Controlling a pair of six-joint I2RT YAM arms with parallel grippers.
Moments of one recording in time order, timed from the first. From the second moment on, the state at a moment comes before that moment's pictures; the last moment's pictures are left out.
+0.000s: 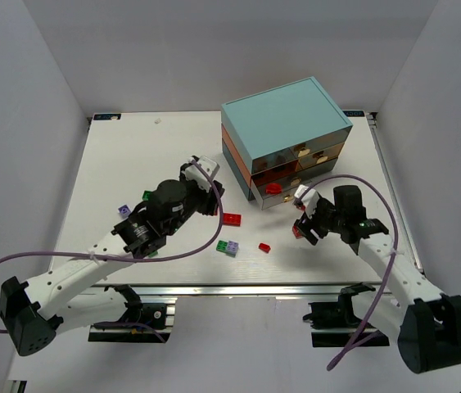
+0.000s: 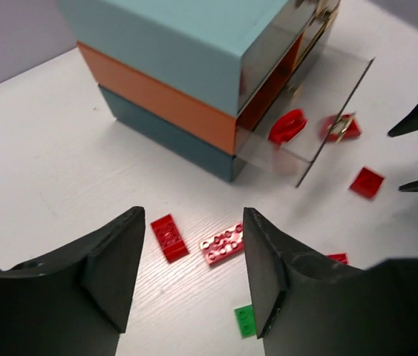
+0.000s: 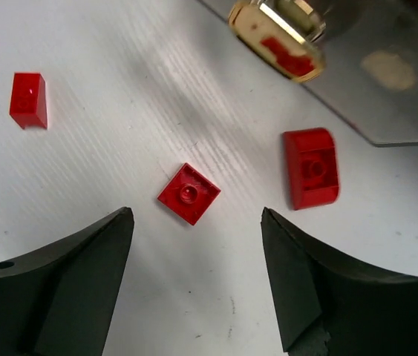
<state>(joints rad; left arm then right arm) -0.86 1.02 0.88 -0.06 -0.26 -0.01 0.24 0.95 0.56 -0.37 -0.46 -0.69</state>
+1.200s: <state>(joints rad) -0.86 1.02 0.84 -0.06 -0.36 0.07 0.26 1.22 0.48 -0.15 -0.42 -0.57</state>
